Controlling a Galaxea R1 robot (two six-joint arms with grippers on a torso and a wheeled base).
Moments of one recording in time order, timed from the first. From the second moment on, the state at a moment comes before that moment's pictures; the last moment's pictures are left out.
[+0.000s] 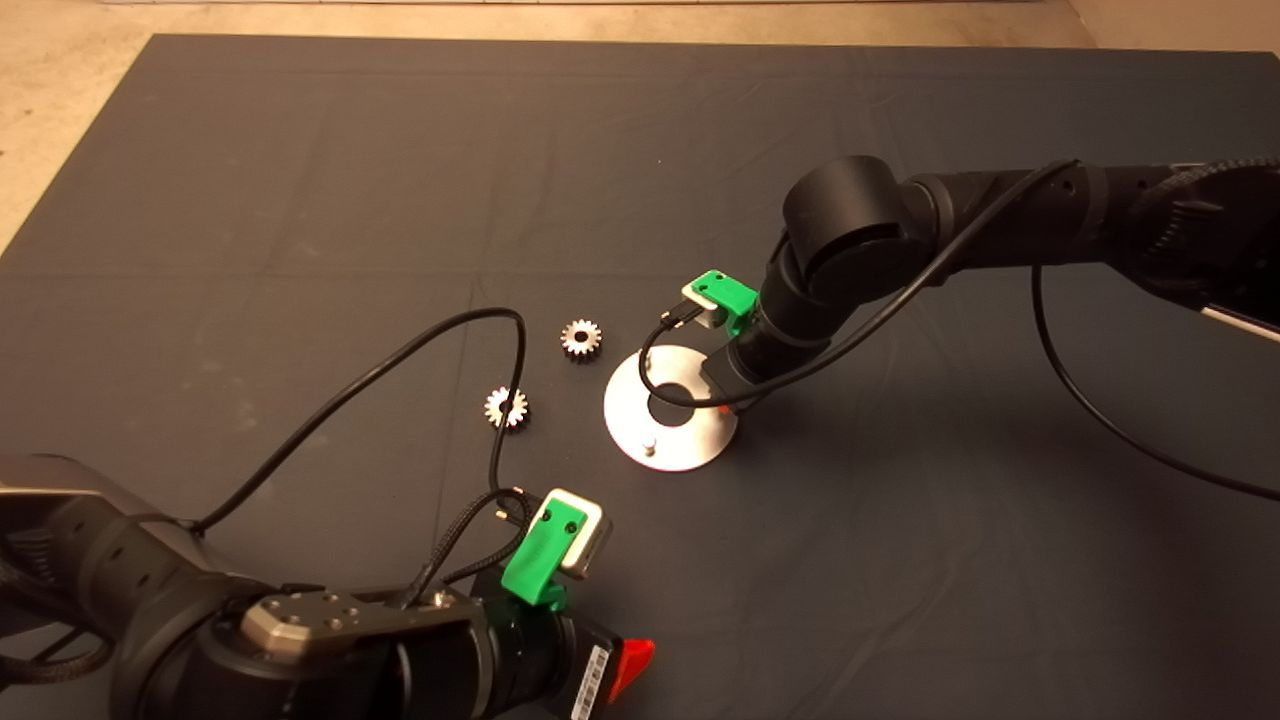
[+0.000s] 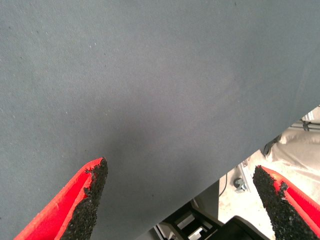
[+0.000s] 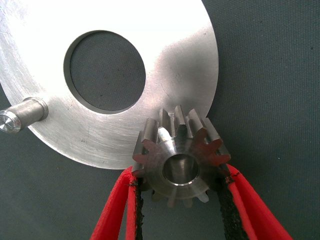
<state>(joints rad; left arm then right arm) 0.04 2.47 -0.34 1.05 1.53 -1.53 0.34 2.76 -1.14 -0.34 -1.52 1.02</state>
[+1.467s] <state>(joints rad) 0.04 2.47 -0.34 1.05 1.53 -1.53 0.34 2.77 -1.16 -0.34 -1.52 1.00</state>
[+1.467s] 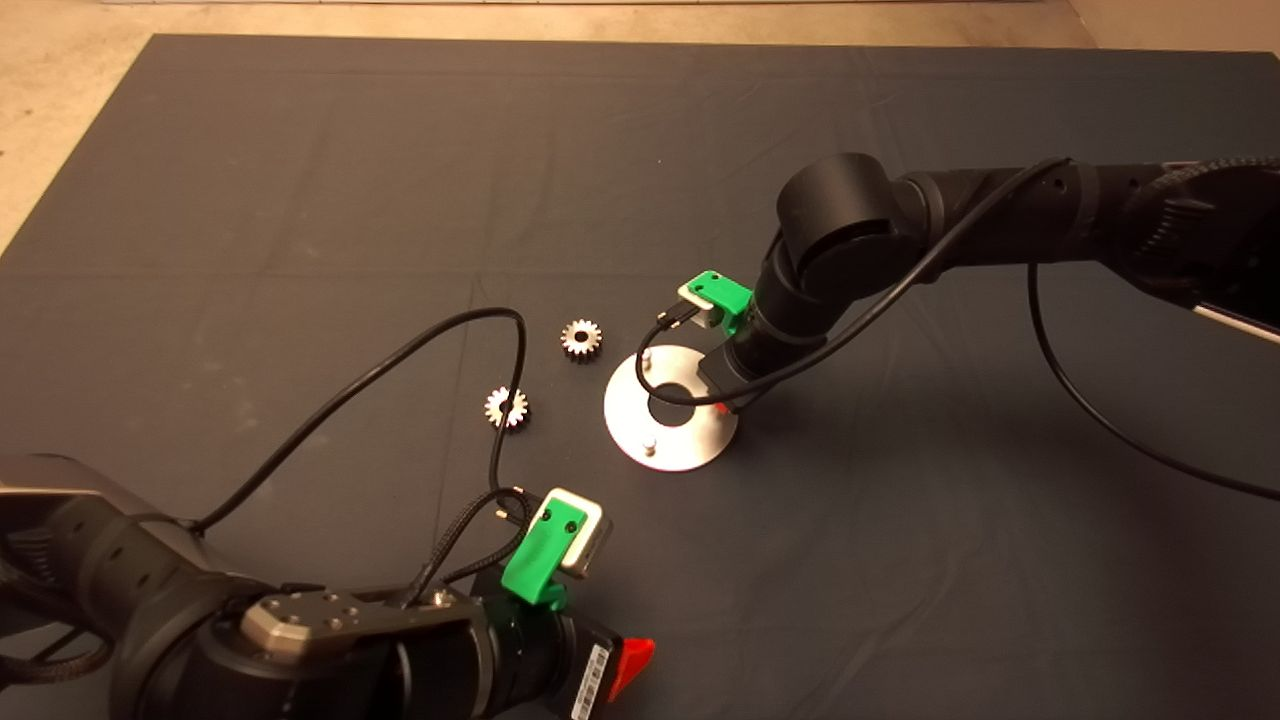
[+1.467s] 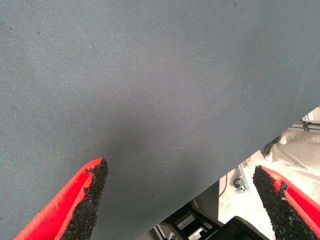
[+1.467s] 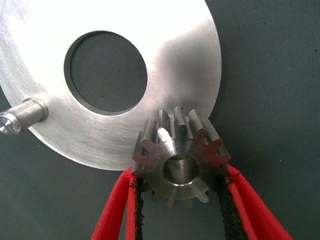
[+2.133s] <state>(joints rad) 0.04 2.47 -0.34 1.05 1.53 -1.53 0.33 2.77 -1.17 -0.34 -1.52 0.99</state>
